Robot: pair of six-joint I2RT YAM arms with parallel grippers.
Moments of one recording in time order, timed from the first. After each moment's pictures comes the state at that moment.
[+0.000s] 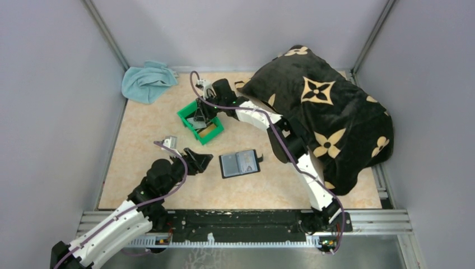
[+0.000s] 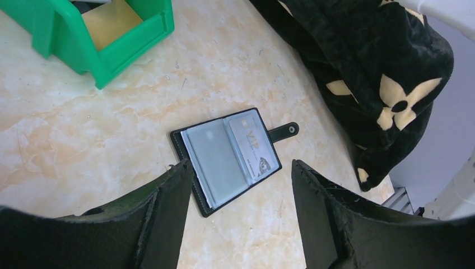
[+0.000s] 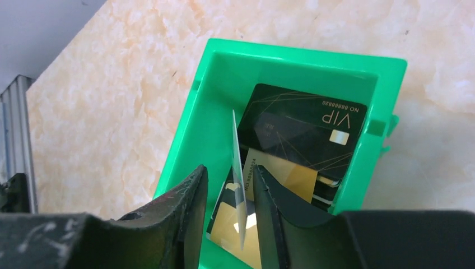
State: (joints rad) left arm -0.71 0.47 0.21 0.06 -0.16 -0.75; right arm 0.72 2.46 2.09 -0.16 -0.58 0.19
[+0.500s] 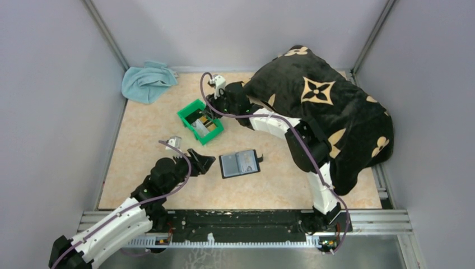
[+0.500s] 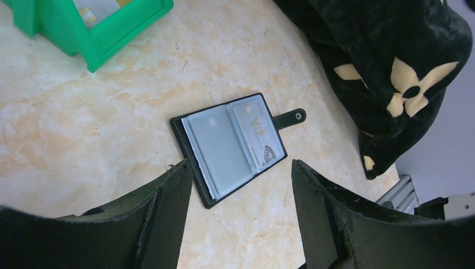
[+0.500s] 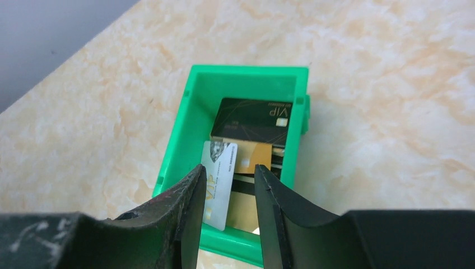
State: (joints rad) left arm -0.71 0.52 0.20 0.08 -0.13 -0.76; right arm 0.73 2.12 1.59 0.19 -0.33 0.17
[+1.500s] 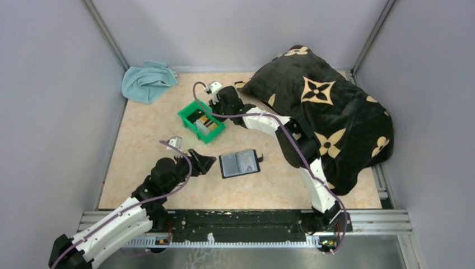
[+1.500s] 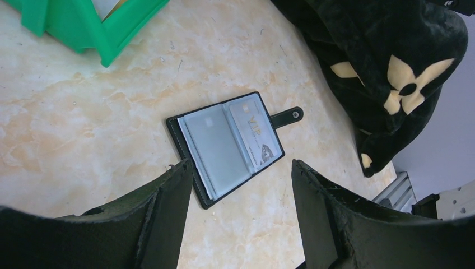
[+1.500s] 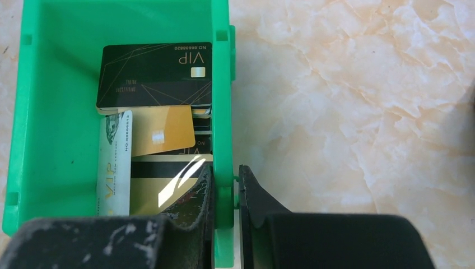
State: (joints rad) left arm -0.71 0.54 0.19 0.12 -0.11 -0.76; right arm 0.74 2.23 1.70 -0.03 -0.08 -0.01
